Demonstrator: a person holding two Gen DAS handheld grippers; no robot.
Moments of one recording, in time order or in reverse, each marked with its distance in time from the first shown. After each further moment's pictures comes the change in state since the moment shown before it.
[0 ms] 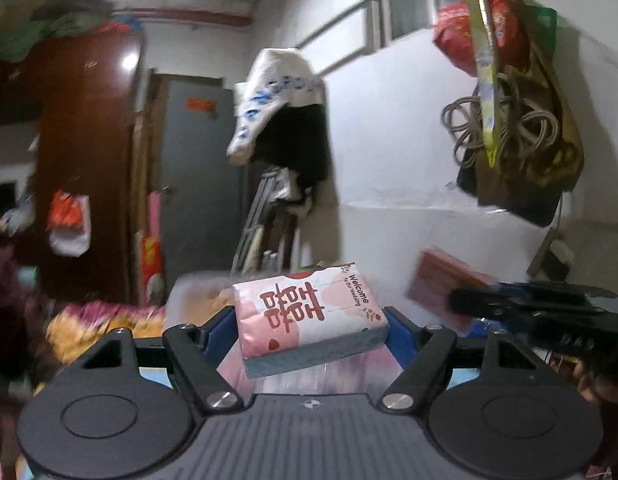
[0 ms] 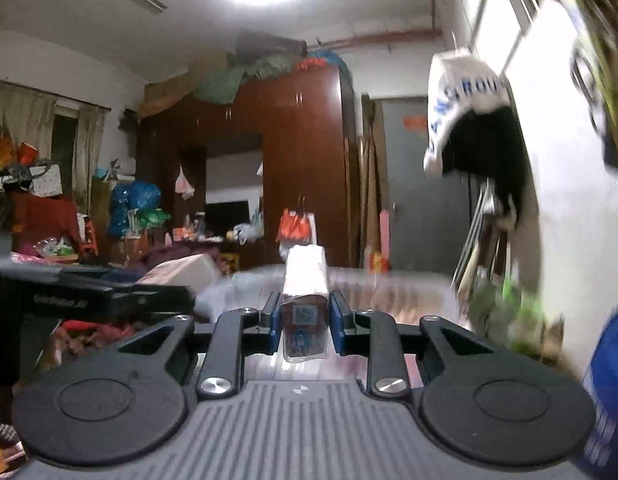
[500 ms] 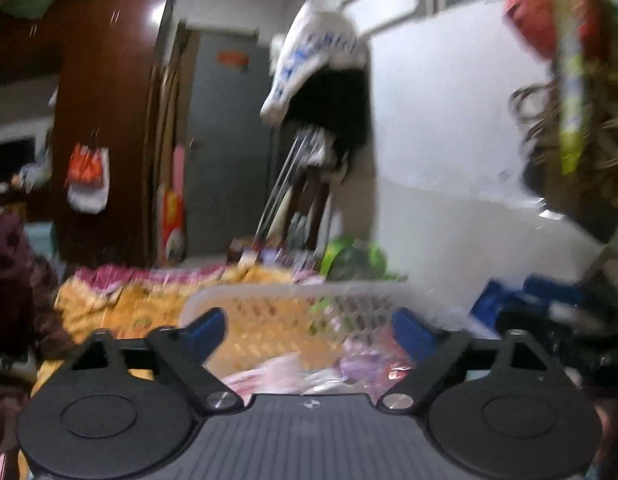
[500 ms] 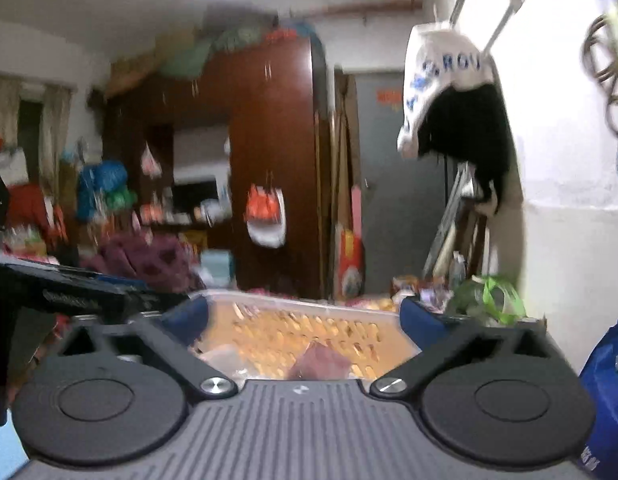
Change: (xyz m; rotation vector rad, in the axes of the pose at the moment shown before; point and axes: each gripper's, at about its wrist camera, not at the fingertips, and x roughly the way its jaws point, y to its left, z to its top) left arm 0.062 0.033 0.024 -0.094 0.093 0.068; right arm 0.066 -0.034 0.030 0.035 0.078 -0.061
